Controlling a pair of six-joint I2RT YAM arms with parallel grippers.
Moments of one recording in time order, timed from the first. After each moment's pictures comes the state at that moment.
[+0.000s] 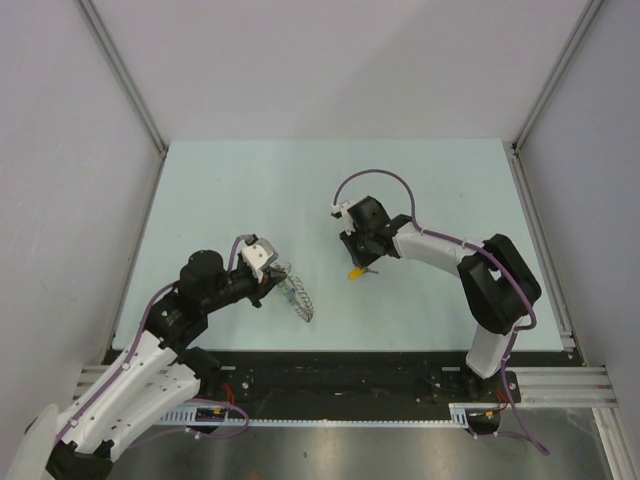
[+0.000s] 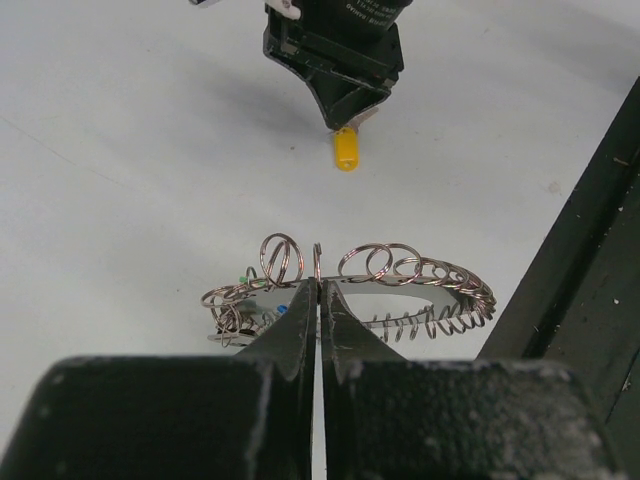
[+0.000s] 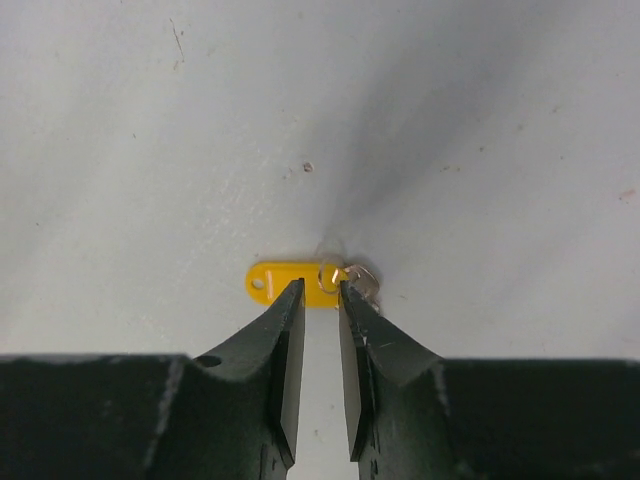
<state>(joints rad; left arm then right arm) -0.58 0.61 0.60 -0.35 0.32 0.14 0.67 1.77 1.17 -0.39 -0.05 0.02</state>
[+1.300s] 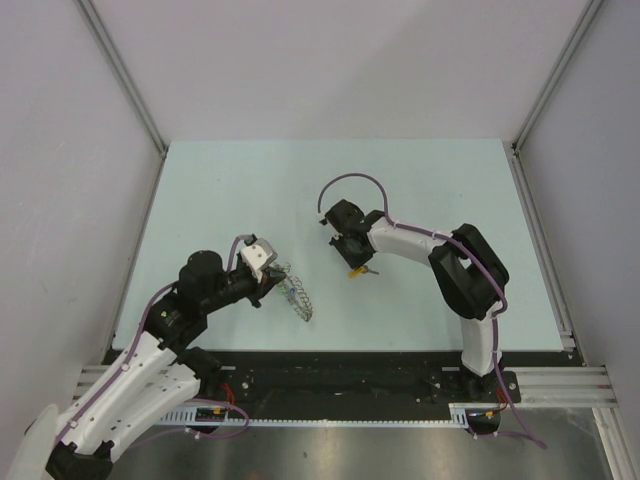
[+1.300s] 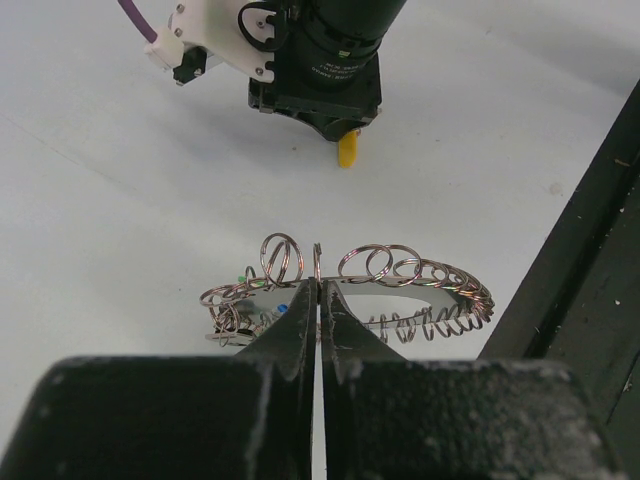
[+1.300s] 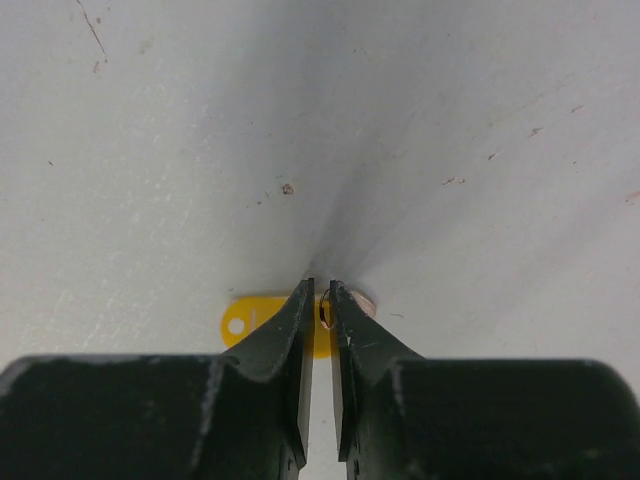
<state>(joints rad) -0.58 0.60 0.60 -0.35 0.32 0.14 0.75 1.97 1.37 -0.58 0.13 0.03</state>
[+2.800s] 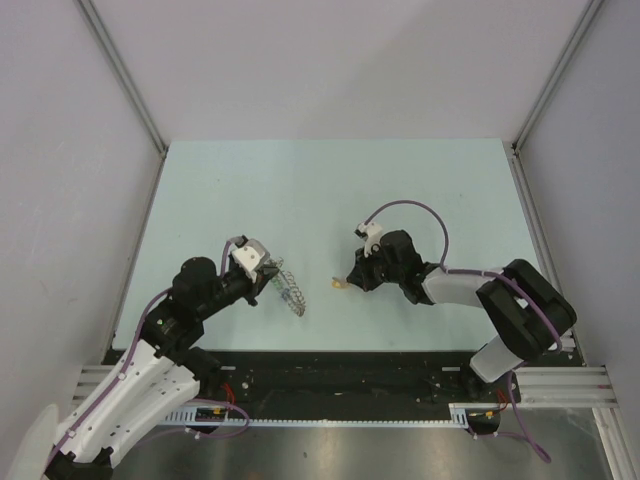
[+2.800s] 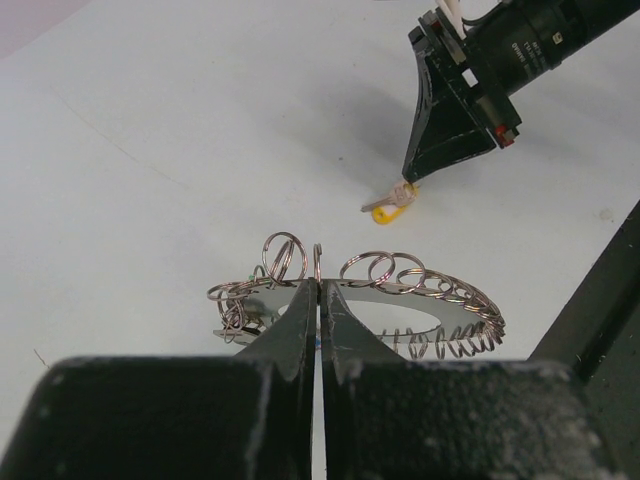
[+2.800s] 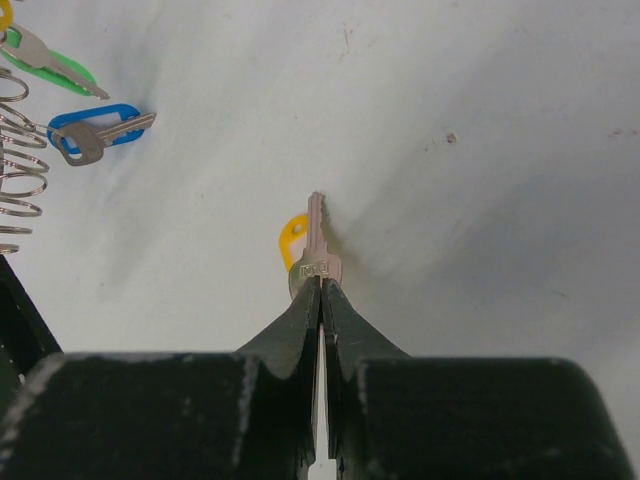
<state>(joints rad) -0.58 0.53 0.57 -0.32 0.21 0.14 0.66 1.58 0.62 0.38 -0.33 0.25</state>
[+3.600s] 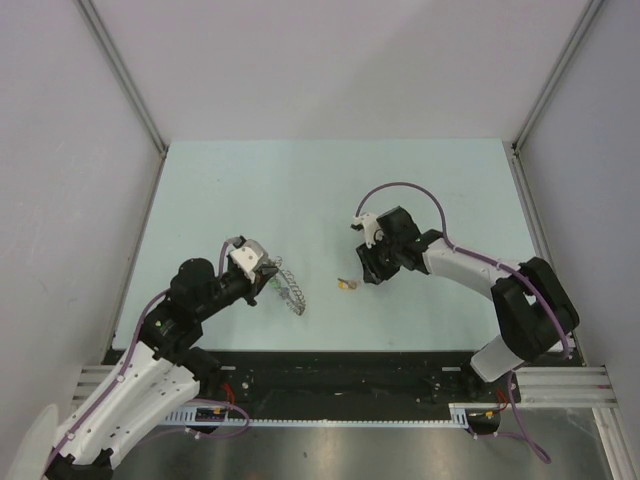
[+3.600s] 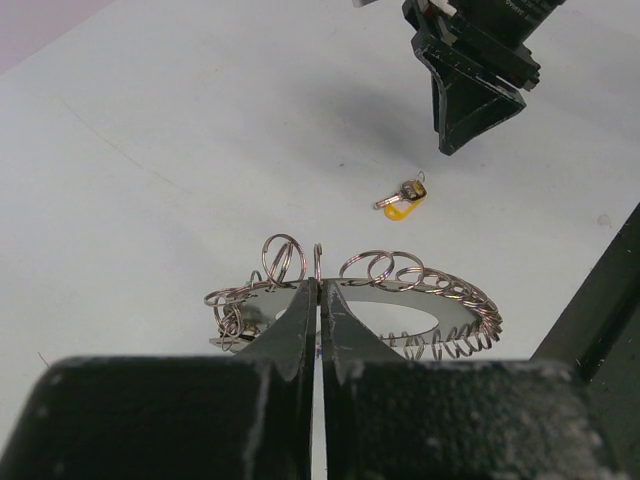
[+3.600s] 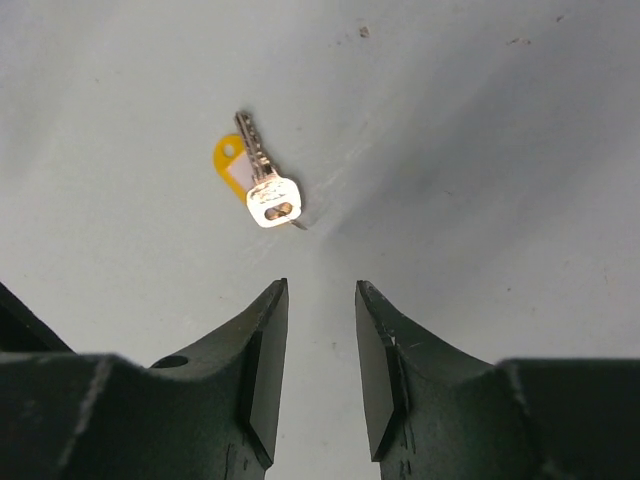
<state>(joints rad) -0.58 0.52 0.57 -0.32 0.21 0.13 0.60 1.55 0.93 -0.34 -0.26 -0.02</state>
